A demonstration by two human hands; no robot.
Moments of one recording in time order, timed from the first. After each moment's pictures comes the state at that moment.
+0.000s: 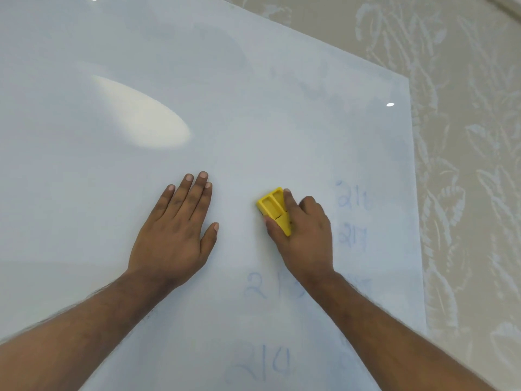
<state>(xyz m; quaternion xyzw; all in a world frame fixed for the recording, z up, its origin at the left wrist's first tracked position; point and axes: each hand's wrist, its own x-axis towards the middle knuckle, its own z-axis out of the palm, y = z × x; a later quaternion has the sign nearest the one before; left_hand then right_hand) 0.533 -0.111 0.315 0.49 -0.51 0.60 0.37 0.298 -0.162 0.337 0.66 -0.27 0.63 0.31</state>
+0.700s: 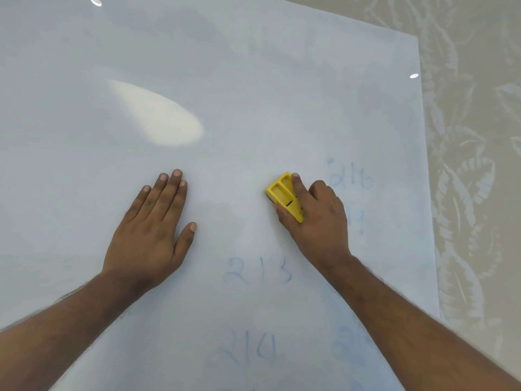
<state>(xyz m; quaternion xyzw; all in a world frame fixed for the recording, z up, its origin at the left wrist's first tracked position) 0.524 -0.106 0.293 0.53 -0.51 0.58 0.35 0.247 -0.202 0.336 0.65 -0.23 0.64 0.34</state>
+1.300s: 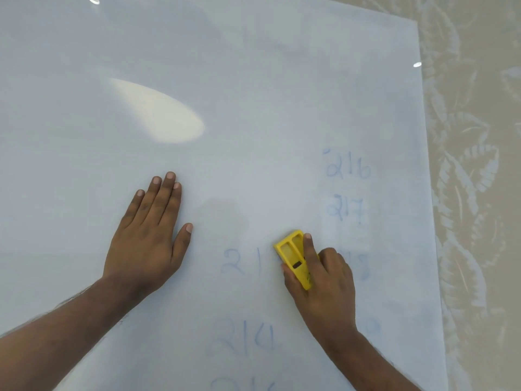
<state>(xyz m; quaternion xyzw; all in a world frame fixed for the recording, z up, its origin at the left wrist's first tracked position) 0.519 -0.107 0.275 0.54 -0.50 0.57 0.36 0.233 -0.205 0.217 0.64 -0.26 0.65 0.31</state>
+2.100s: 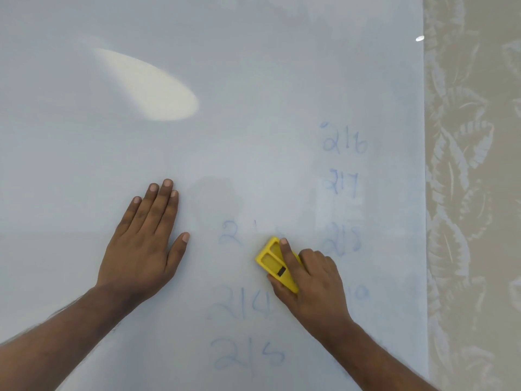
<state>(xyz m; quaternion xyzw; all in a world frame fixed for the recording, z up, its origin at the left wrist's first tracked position) 0.518 -0.099 0.223 0.54 -0.54 0.54 0.35 0.227 -0.202 0.176 0.70 -0.21 0.56 0.39</state>
